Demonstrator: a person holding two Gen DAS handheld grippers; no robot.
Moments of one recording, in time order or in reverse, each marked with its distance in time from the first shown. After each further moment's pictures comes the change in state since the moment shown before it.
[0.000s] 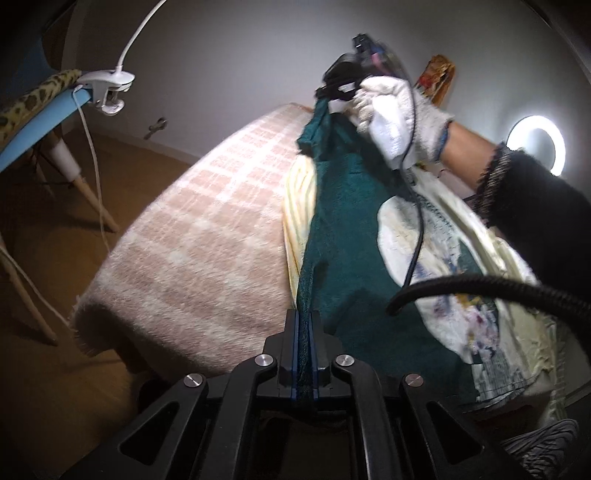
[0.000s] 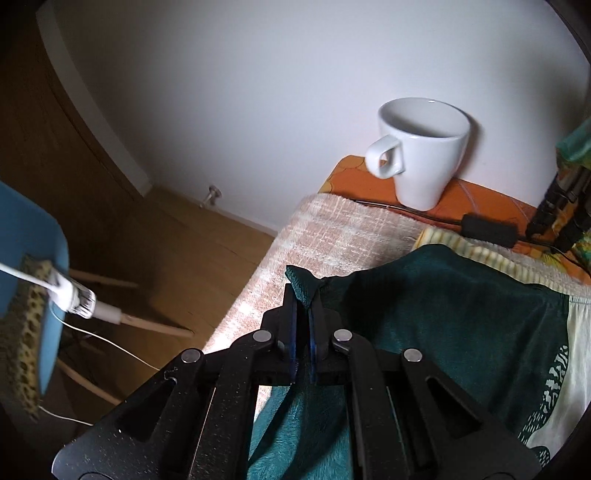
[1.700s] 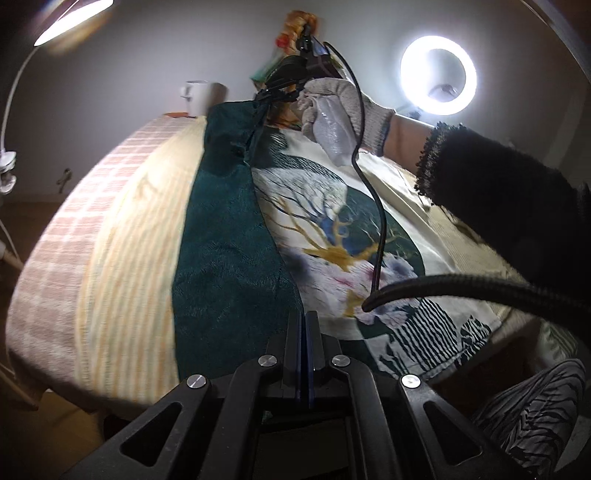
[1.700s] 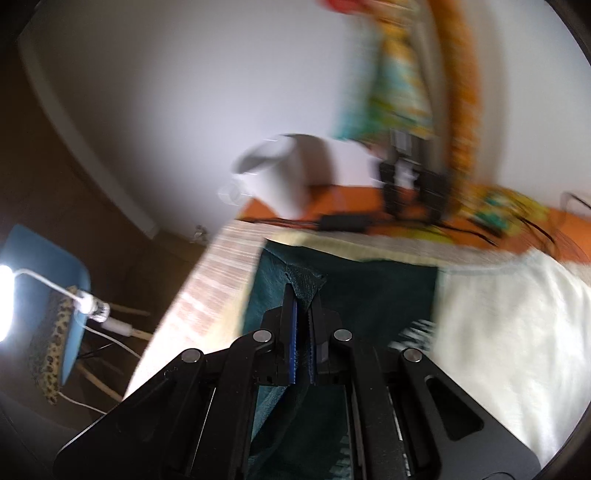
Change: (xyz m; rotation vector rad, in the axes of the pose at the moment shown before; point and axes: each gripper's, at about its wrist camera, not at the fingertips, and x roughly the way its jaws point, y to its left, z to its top) left arm 0.021 -0.131 -0.023 0.324 0.042 -0.192; right arm -0.099 -0.168 -0.045 0.151 -0.118 0.047
